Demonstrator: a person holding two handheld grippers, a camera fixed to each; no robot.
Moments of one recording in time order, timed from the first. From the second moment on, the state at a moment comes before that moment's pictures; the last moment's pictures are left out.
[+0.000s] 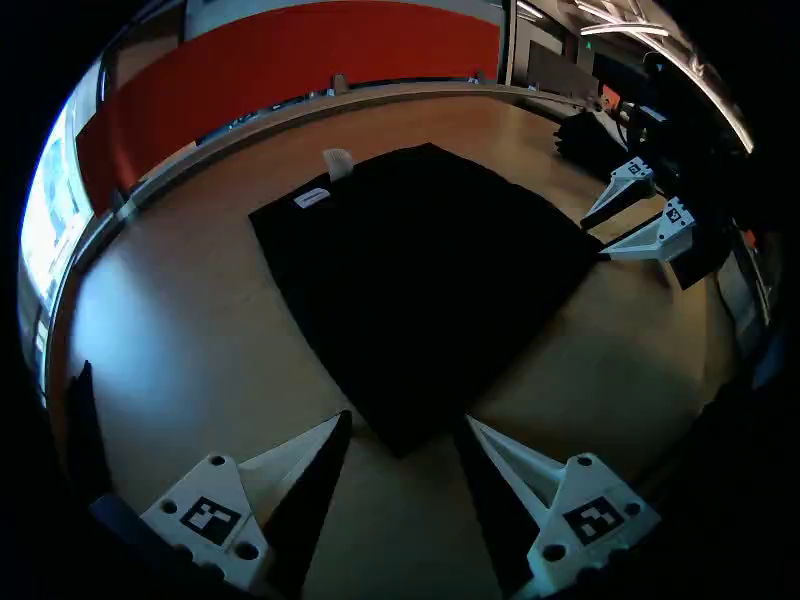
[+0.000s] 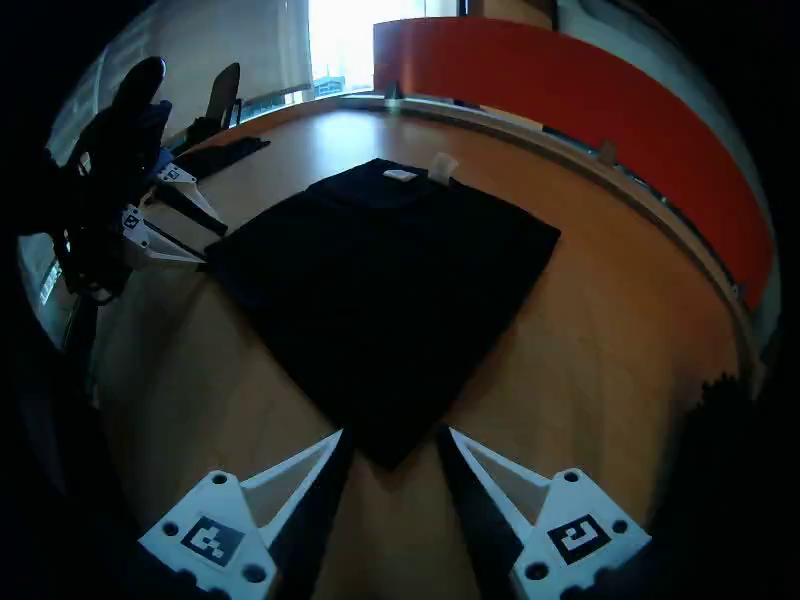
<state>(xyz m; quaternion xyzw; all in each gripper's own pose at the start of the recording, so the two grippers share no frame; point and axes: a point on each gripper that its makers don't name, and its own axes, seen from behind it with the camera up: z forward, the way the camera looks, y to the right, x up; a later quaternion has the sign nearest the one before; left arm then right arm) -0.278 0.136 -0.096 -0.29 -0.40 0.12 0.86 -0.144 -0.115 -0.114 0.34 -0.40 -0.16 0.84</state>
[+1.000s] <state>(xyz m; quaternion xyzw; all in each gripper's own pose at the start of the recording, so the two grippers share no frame) -0.243 0.140 -0.088 -0.27 -0.40 0.10 0.87 -0.105 -0.128 -0.110 0.34 -0.37 -0.14 0.85</state>
